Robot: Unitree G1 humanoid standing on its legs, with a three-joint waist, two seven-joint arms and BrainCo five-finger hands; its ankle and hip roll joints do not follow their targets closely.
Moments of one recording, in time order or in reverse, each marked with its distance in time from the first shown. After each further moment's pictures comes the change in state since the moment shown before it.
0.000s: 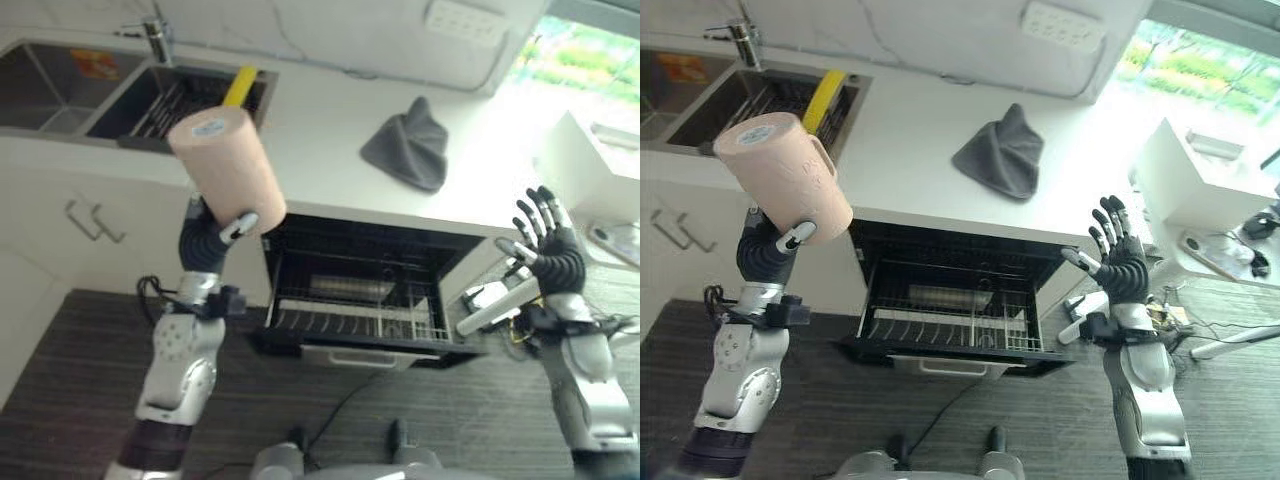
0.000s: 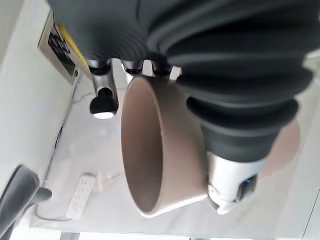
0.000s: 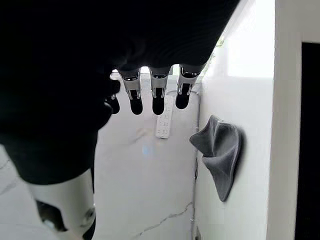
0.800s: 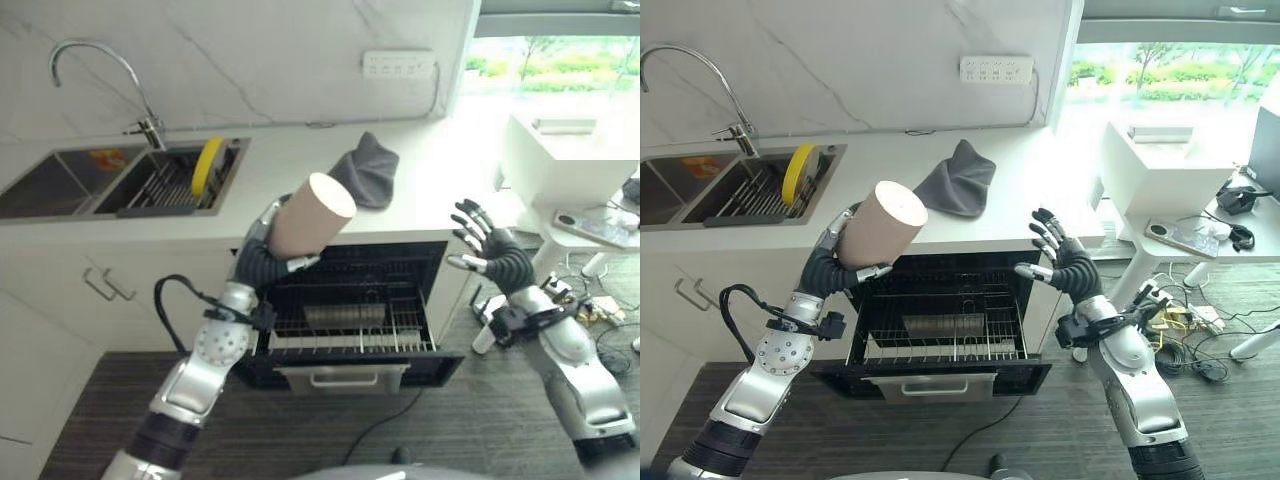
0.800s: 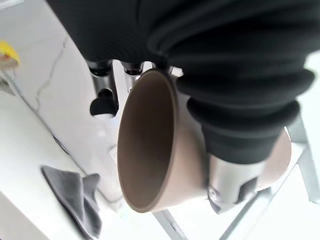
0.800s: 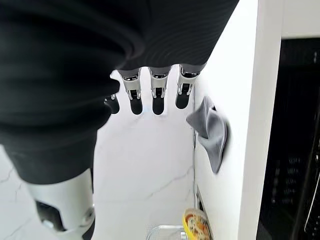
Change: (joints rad) left arm -0.030 0.063 -0.171 0.107 0.709 0.109 0.232; right arm -0.042 -0.108 0.196 -0.027 0.059 0.130 0.141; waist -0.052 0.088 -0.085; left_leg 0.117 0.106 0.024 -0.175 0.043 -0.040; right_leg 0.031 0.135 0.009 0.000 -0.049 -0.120
